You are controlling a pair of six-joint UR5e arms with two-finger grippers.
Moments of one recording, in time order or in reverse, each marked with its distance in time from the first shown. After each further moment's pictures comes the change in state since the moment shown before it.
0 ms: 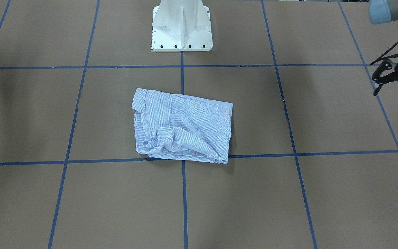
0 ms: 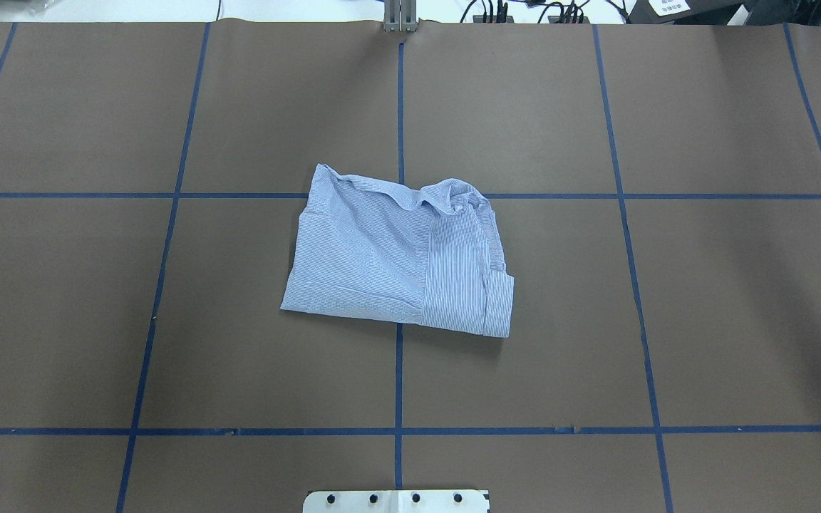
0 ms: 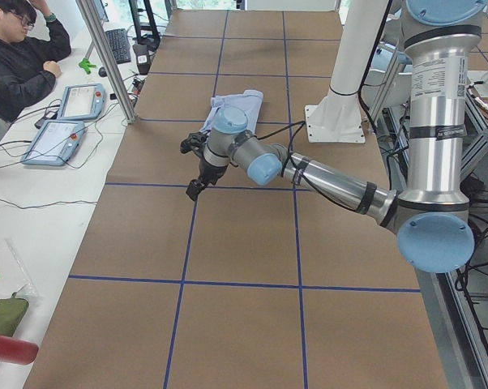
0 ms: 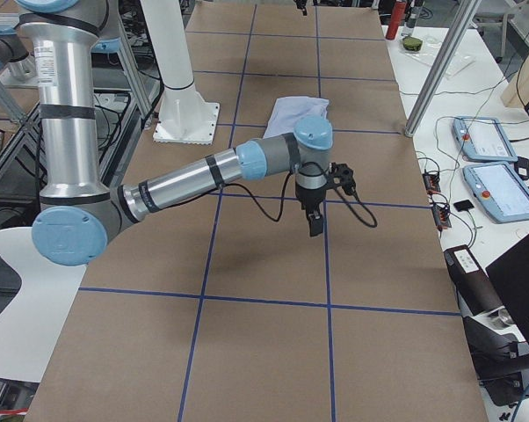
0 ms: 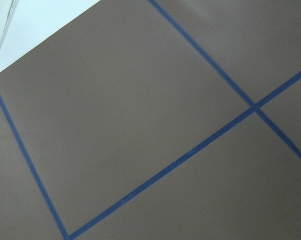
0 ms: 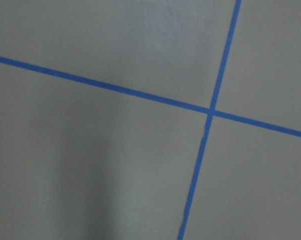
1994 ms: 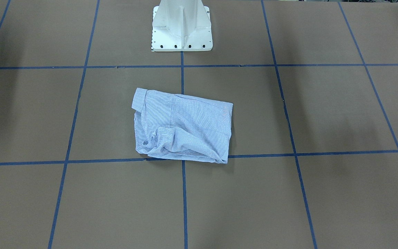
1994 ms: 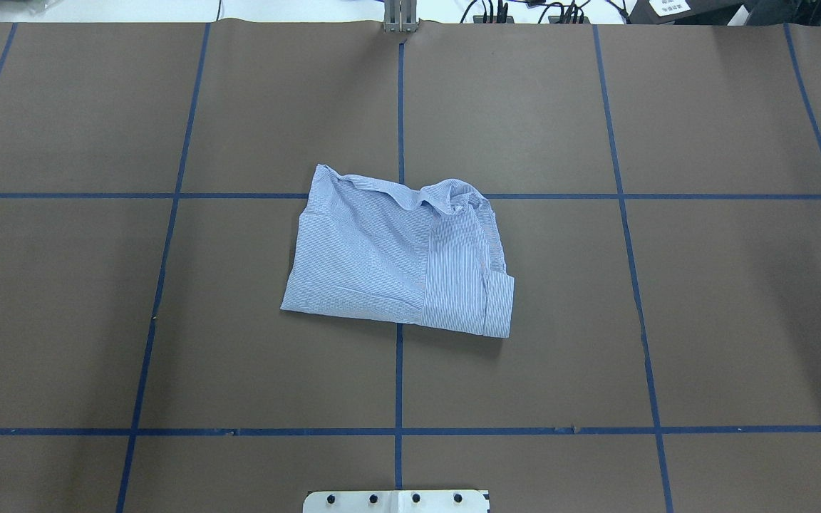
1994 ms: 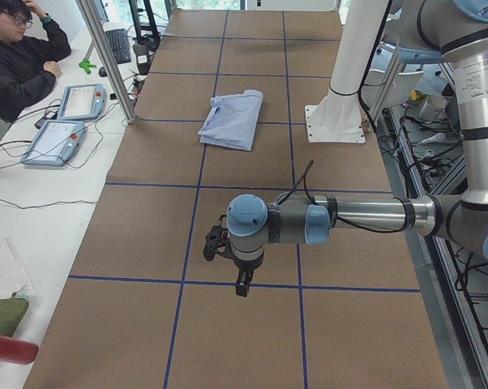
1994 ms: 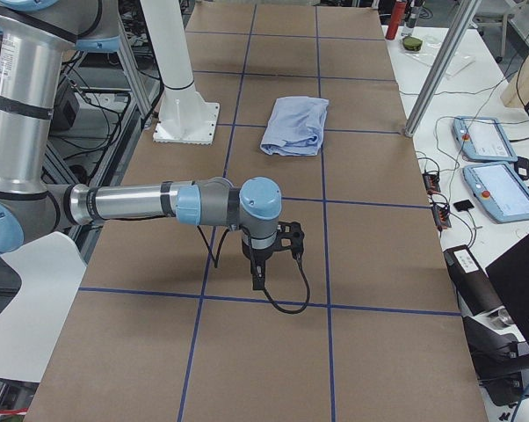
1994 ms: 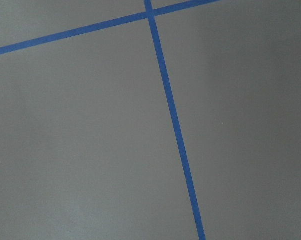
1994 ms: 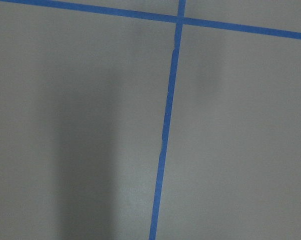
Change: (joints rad) left arm -0.330 0.121 0.127 0.400 -0.201 0.285; right arm 0.055 -0.132 -0.001 0.003 0.057 -0.028
